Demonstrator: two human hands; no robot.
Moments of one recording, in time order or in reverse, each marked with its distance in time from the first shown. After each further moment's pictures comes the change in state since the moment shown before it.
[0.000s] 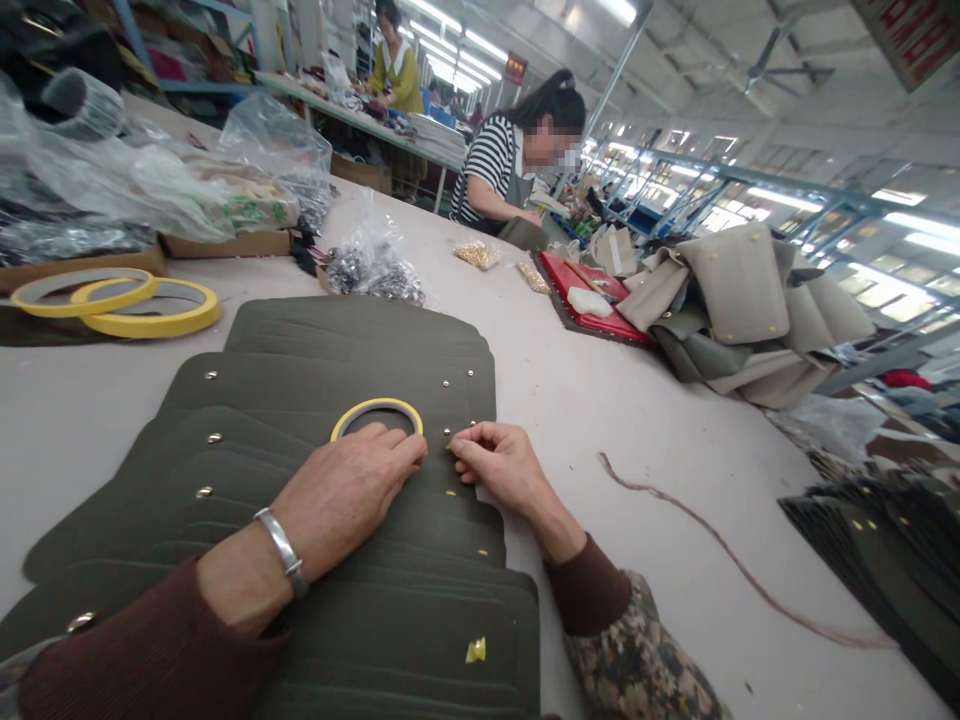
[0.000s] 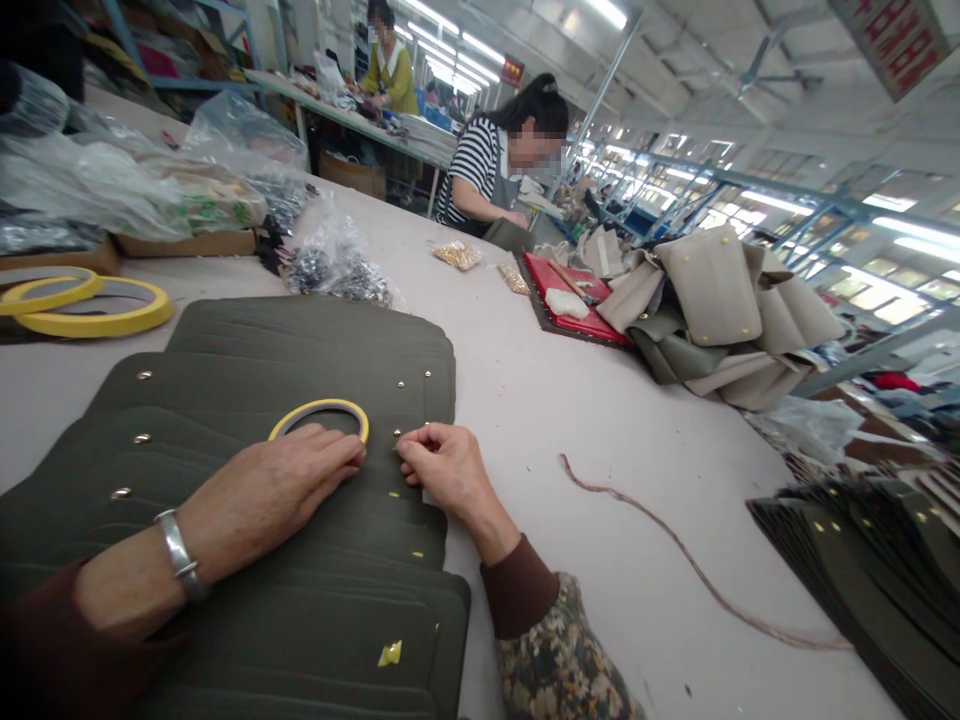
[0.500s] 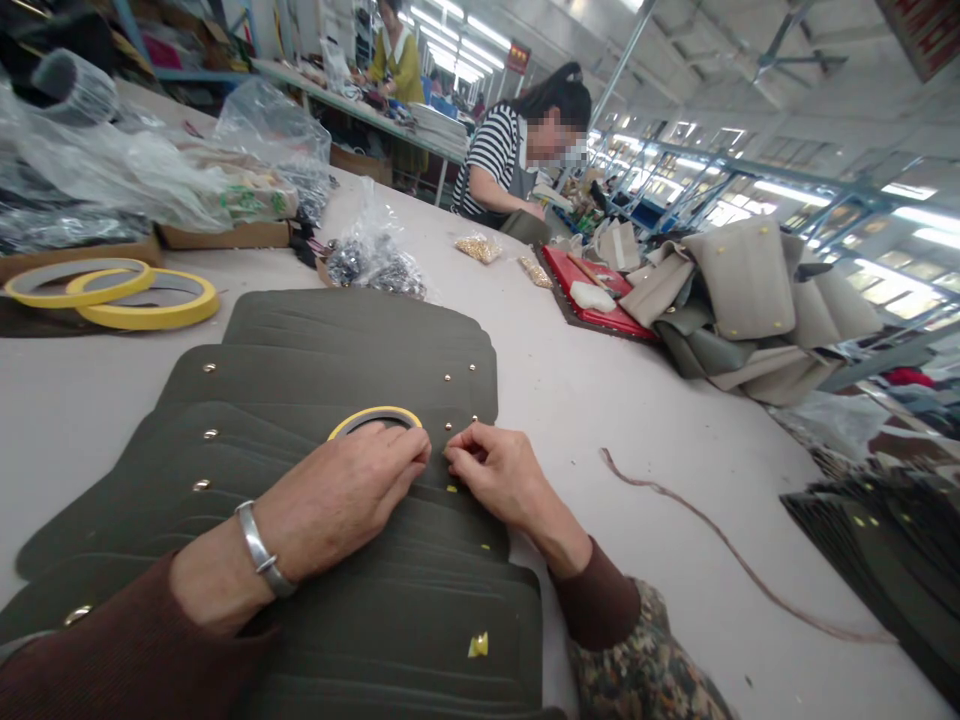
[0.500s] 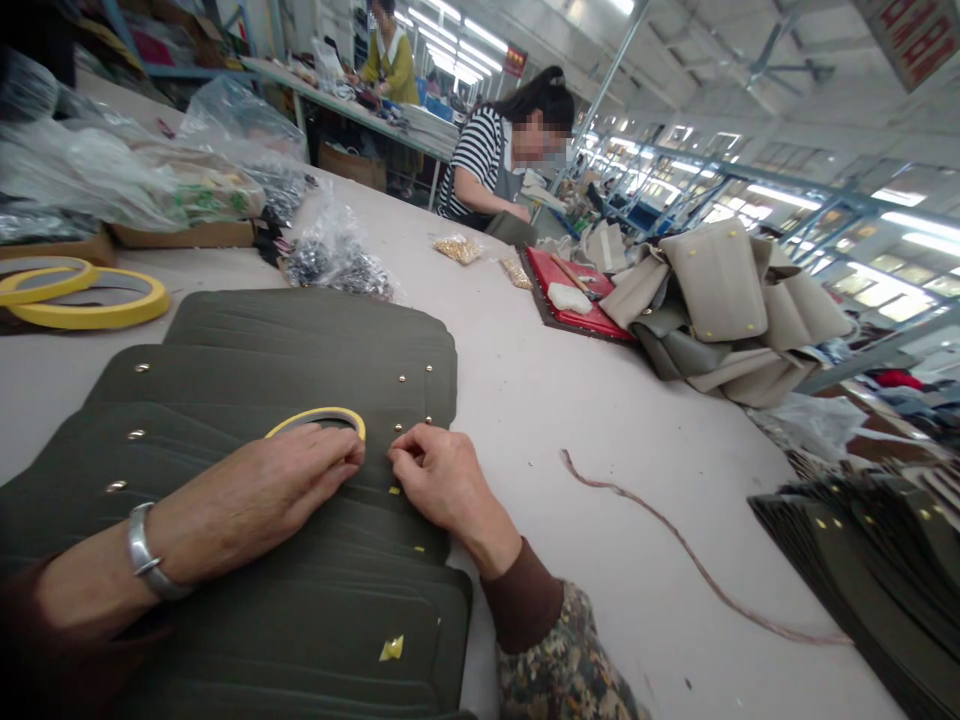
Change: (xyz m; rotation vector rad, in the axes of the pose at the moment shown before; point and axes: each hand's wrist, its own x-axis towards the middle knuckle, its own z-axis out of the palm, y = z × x) left_hand -0.004 -0.002 -0.001 -0.172 0.028 0.070; right_hand -0.017 -0.008 -0.002 -0.475 -0.032 -0.315
